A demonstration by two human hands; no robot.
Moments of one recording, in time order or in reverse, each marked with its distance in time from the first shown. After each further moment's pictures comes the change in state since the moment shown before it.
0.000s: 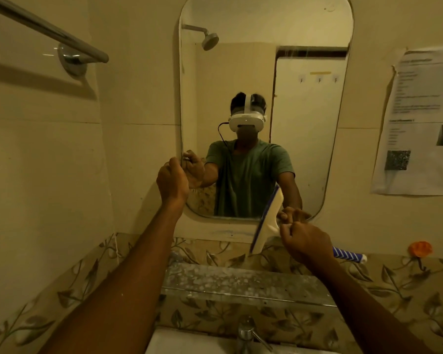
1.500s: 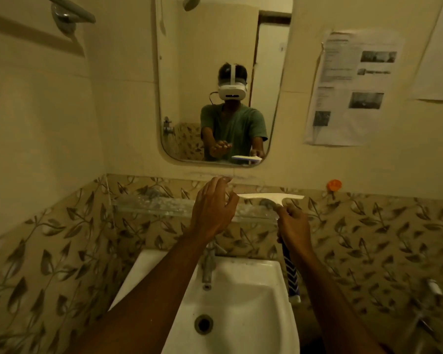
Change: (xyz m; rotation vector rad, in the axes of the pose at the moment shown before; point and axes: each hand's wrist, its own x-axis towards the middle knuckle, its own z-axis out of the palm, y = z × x) left_hand -0.266 -0.006 -0.019 0.512 -0.515 0.469; right_hand -0.198 0.032 -0.075 0.962 0.091 0.443
